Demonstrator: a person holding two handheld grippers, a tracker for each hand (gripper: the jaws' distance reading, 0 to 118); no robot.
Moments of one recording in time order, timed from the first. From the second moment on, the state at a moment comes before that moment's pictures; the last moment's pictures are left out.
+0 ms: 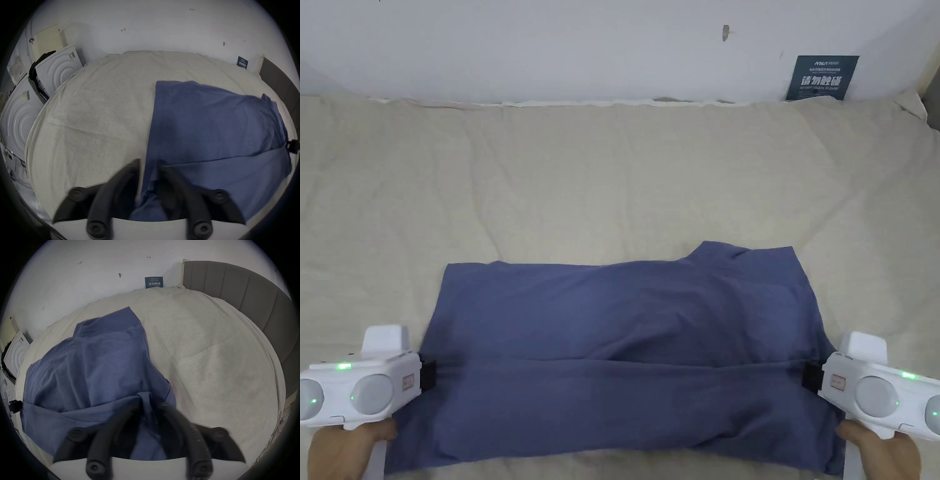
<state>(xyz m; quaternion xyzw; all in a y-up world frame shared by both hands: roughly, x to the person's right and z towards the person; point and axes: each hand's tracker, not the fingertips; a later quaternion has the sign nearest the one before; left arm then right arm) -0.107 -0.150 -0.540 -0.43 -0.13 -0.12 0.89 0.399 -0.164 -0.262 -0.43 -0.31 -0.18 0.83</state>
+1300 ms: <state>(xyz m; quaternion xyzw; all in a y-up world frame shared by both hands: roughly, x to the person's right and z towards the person) -0.143 -0.059 -0.403 -0.35 -0.19 -0.07 0.91 0.248 0.021 -0.123 -0.14 -0.30 0.01 0.94</state>
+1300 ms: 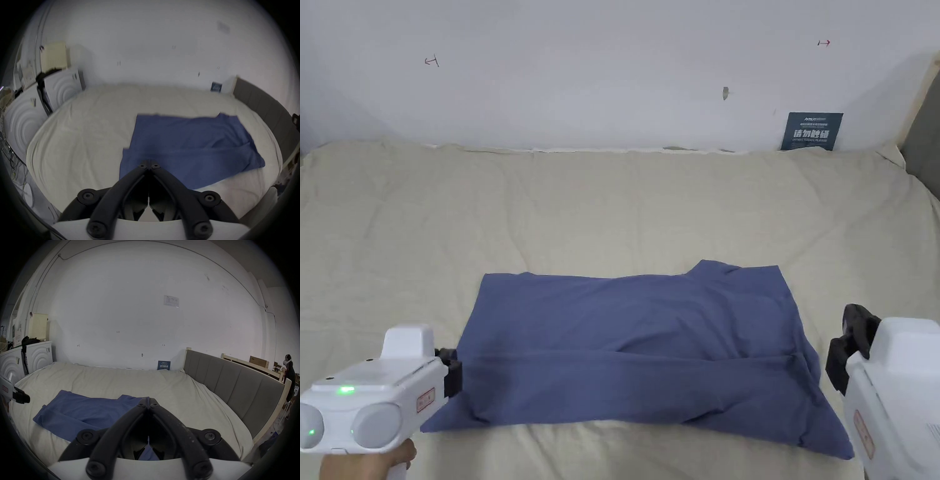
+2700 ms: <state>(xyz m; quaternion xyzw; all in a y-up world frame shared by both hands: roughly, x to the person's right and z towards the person) -0.179 -0.100 -0.404 -0.42 -0.15 -0.02 0.90 0.326 -0.098 -0.125 -0.37 -0.31 -0.12 0.87</state>
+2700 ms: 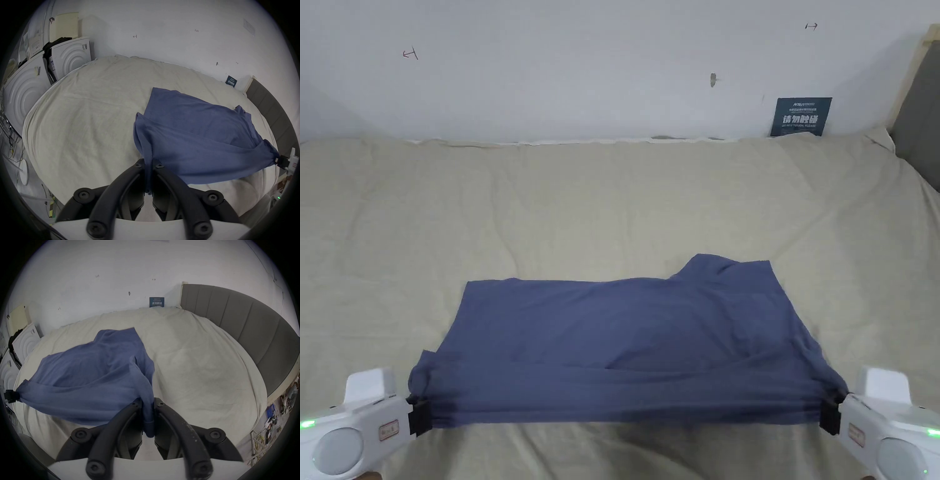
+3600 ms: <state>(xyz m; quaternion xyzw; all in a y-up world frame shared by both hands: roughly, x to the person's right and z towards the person) -0.169 -0.003 -0.319 -0.27 -0.18 0.03 0.95 0.281 -0.014 -0.089 -0.25 -0.27 -0.09 0.92</state>
